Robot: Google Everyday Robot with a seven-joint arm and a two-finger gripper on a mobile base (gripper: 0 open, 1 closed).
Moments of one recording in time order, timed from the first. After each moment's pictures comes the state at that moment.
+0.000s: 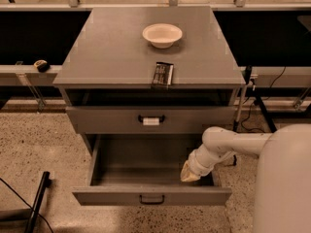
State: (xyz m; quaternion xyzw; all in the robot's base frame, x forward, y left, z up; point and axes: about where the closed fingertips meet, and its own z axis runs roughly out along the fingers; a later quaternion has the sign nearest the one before) arm 0.540 -0.129 0.418 -0.73 0.65 0.14 0.14
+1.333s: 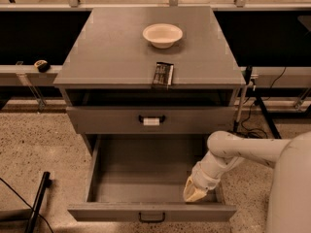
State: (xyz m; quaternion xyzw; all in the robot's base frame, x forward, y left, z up) arm 0.453 -0.131 0.438 -0.74 0.62 0.25 0.09
